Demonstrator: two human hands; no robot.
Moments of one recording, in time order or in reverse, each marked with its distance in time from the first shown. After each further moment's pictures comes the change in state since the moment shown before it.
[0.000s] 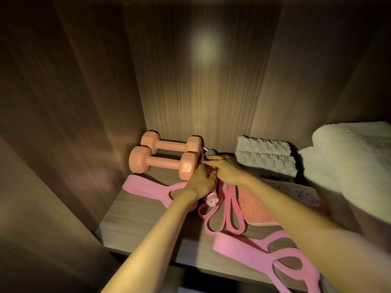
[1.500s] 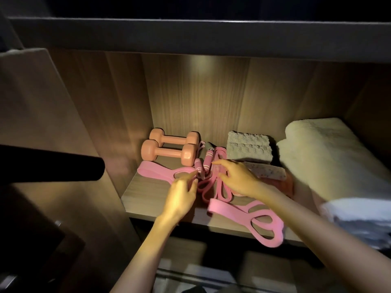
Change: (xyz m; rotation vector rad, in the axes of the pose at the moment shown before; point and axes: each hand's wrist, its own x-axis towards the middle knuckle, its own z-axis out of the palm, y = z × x) left_hand -0.147 -0.001 -0.023 0.060 0.291 0.259; right_hand -0.152 -0.050 -0.024 0.121 0.195 -0.015
